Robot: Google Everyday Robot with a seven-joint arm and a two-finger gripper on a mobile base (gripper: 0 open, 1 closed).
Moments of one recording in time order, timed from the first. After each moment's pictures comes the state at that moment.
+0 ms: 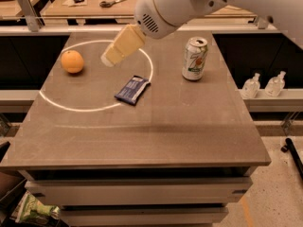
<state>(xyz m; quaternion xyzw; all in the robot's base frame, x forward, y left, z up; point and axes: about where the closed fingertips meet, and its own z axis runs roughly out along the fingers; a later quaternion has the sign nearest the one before) 0.580 0.039 1.000 -0.47 0.76 0.10 0.42</state>
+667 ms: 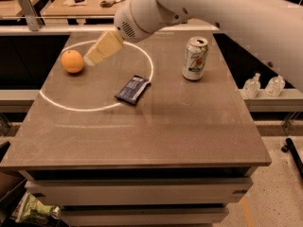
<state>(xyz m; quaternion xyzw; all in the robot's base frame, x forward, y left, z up) 0.629 0.093 0.967 -0.49 0.74 0.15 0.43</state>
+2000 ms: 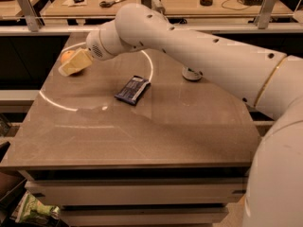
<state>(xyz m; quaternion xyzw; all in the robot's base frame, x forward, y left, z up) 0.686 0.201 0.895 -0.49 0.70 0.22 0.47</state>
